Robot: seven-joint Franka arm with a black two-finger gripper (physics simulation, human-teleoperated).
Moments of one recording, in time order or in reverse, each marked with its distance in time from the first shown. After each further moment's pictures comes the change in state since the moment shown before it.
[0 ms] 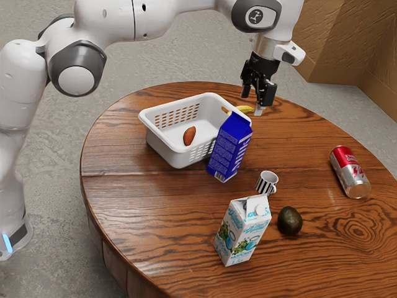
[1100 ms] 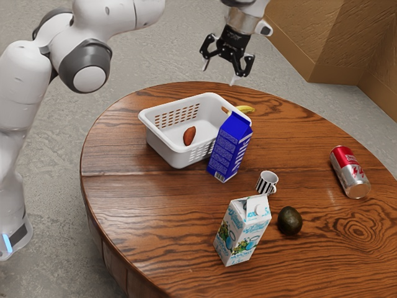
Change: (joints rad) arm 0.003 0.019 0.261 0.062 -0.017 -0.224 -0.623
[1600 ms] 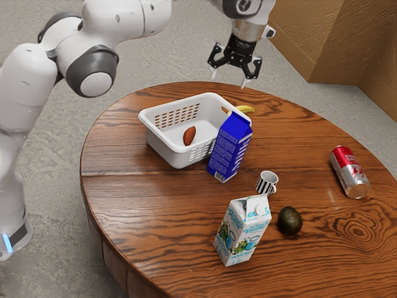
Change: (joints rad) arm -0.011 0.049 0.036 -0.024 -0.021 0.162 -0.258
